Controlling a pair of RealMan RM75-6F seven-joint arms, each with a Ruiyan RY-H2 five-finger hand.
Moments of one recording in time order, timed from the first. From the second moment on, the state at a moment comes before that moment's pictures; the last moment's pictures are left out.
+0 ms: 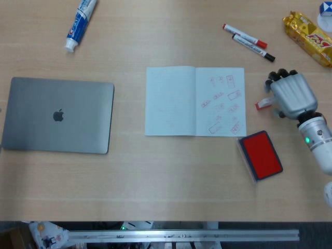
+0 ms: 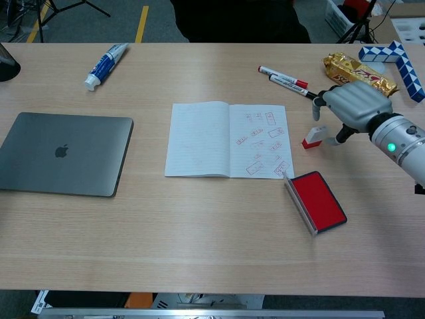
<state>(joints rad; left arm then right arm) -0.06 -1.10 0.00 -1.61 1.54 1.50 0.05 0.59 -1.54 0.07 -1.35 -1.12 0.98 -0.56</state>
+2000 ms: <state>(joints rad) -0.07 -1.10 0.00 -1.61 1.53 1.48 0.05 0.64 -1.47 0.09 -1.46 -1.05 0.91 -0.58</state>
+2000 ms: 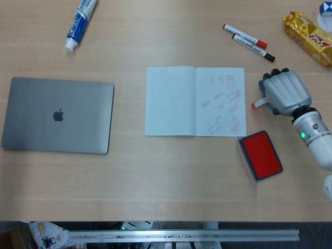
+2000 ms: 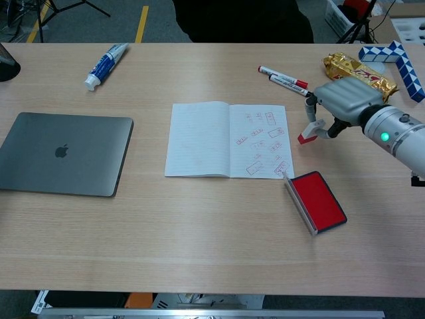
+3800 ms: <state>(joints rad) -0.05 -1.10 0.02 -1.60 1.52 1.46 0.03 0.65 -1.36 -0.11 -1.67 -1.22 0.87 -0.73</state>
